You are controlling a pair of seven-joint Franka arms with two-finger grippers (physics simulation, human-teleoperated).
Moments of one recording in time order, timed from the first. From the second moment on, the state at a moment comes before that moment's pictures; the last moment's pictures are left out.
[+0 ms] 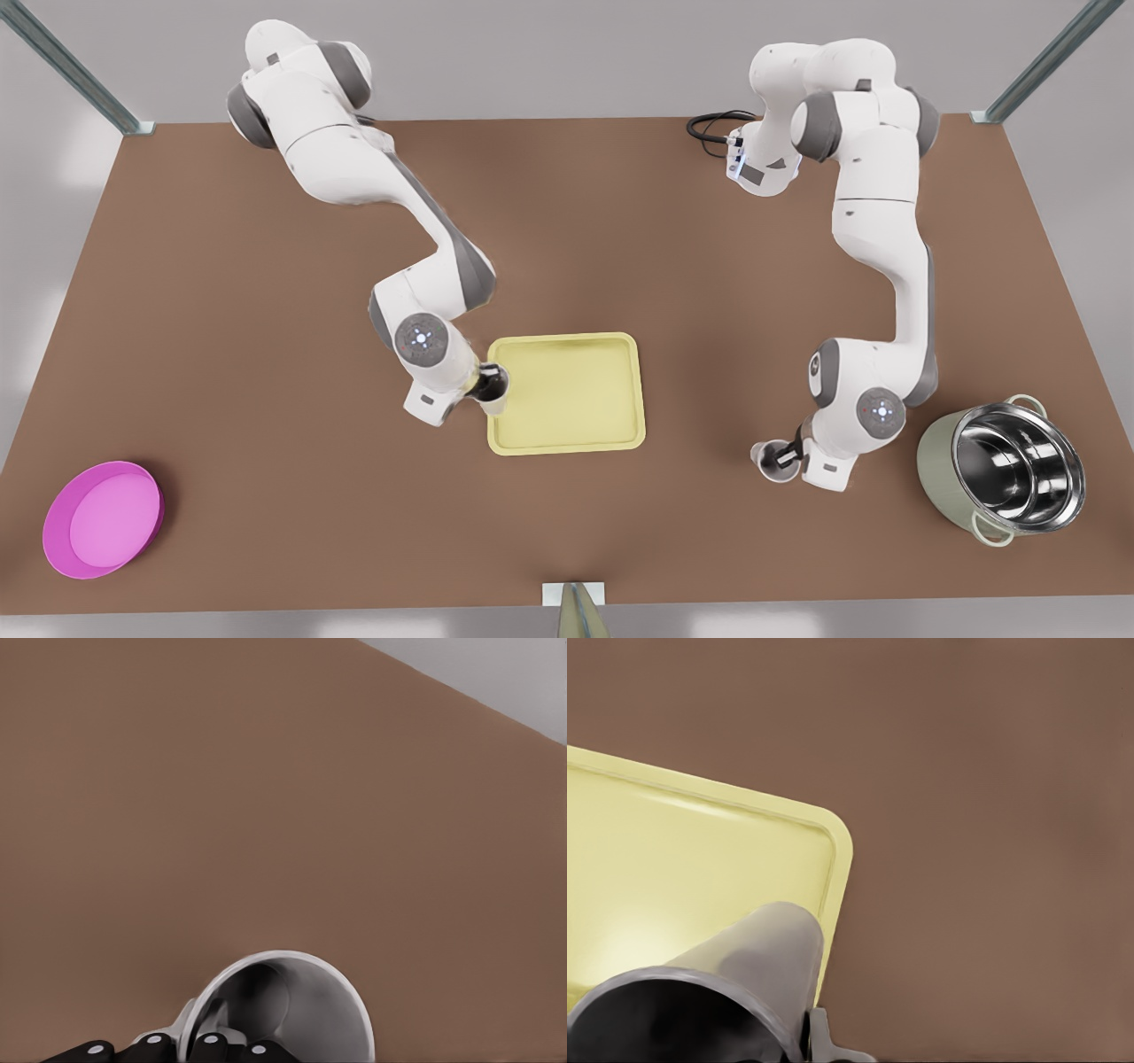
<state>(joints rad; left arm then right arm) -0.14 0.81 0.03 -1.31 -0.05 2.14 -0.54 0.36 0.65 0.13 -1.25 -0.02 1.86 0.22</state>
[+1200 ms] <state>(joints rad) -0.15 0.83 0.03 -1.35 -0.05 2.24 -0.15 -0.07 0.89 0.00 -1.17 -0.03 1.92 -0.50</state>
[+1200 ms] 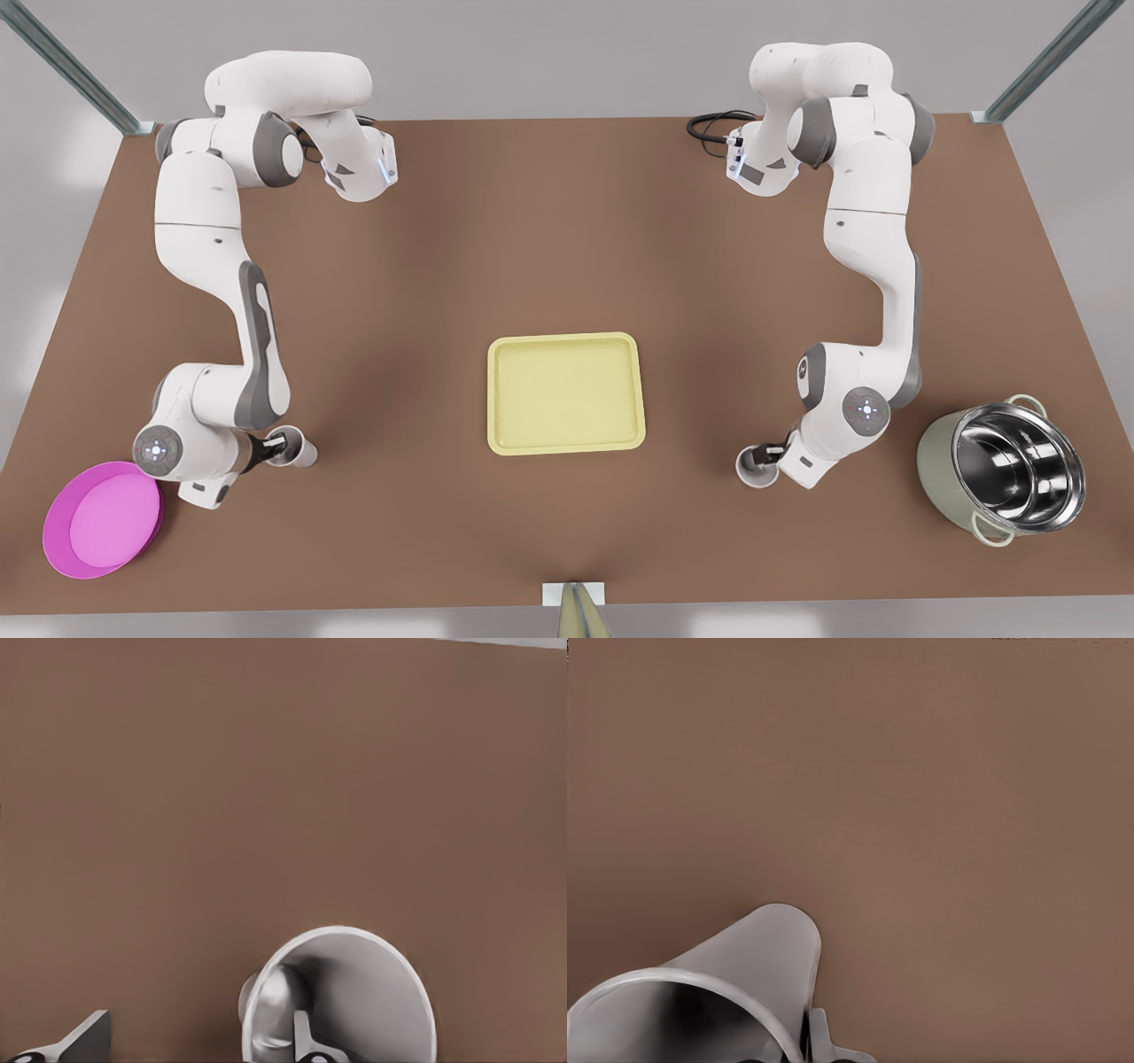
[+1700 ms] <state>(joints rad) -0.16 0.55 0.06 -1.28 -0.03 1.92 -0.09 -0.06 0.64 0.01 -1.17 -0.05 1.82 -0.55</state>
